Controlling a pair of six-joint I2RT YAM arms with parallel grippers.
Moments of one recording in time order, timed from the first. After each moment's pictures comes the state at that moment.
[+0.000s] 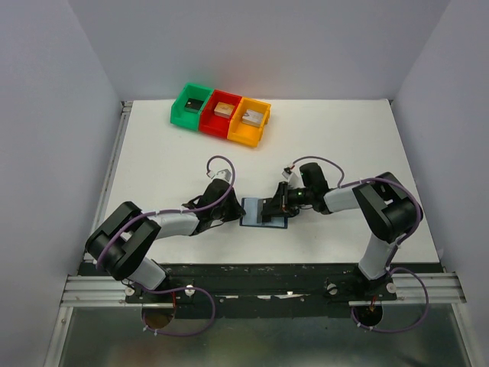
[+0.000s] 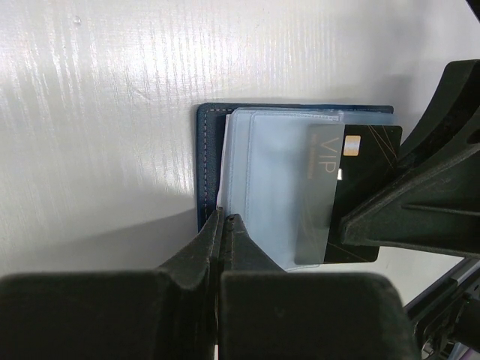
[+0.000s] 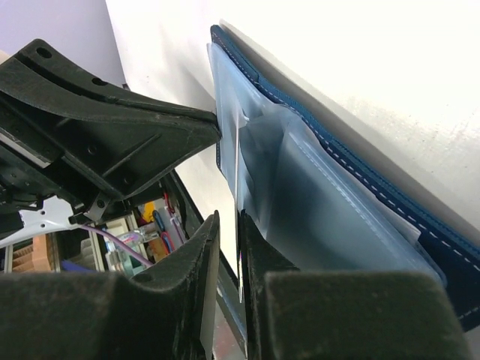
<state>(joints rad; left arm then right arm) -0.69 1.50 0.53 0.26 0.04 -0.84 0.46 1.80 0.68 0.39 -0.83 0.84</state>
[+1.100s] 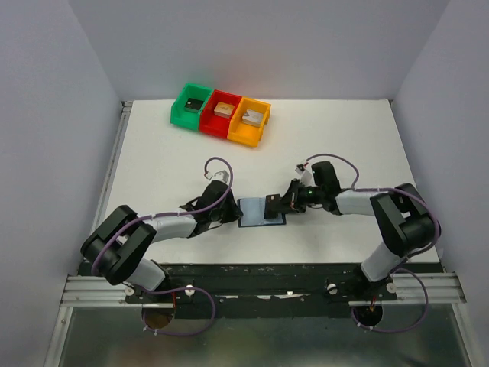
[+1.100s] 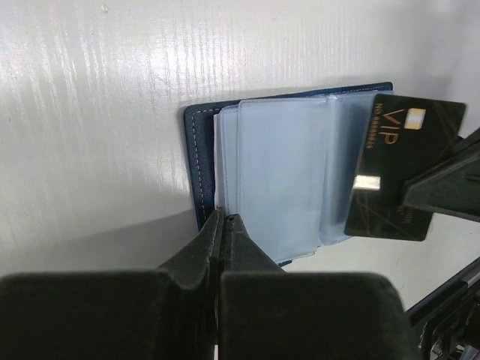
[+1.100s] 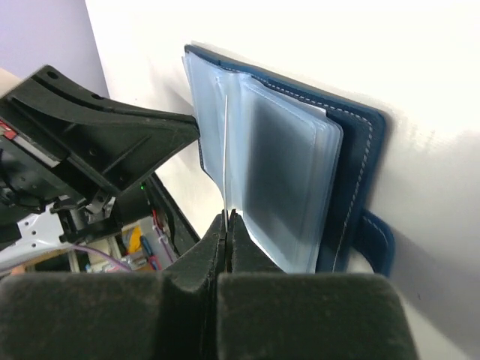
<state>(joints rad) -0.69 1.46 0.51 0.23 0.01 -0.83 0.40 1.69 0.63 0.30 -0.77 0.80</state>
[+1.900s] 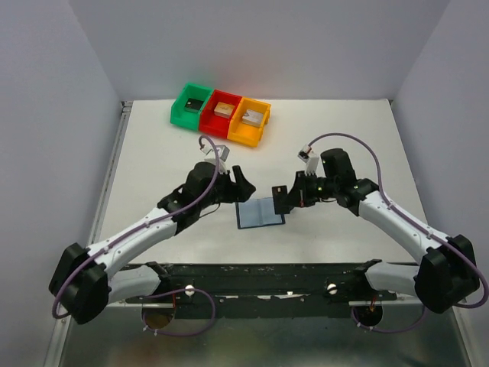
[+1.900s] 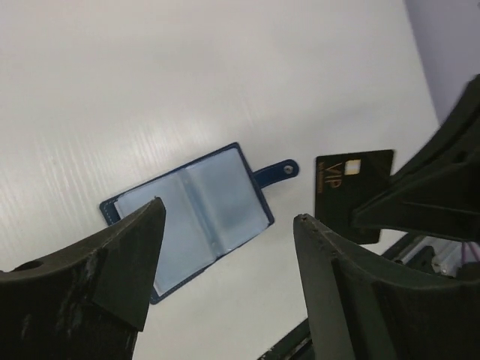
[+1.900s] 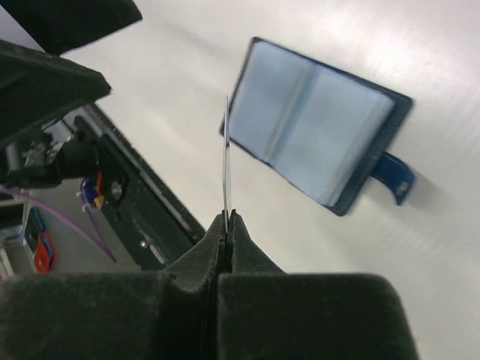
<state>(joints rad) -0.70 1.20 0.71 0.00 0.02 -0.67 0.44 1.22 0.79 -0.31 -0.56 0.40</state>
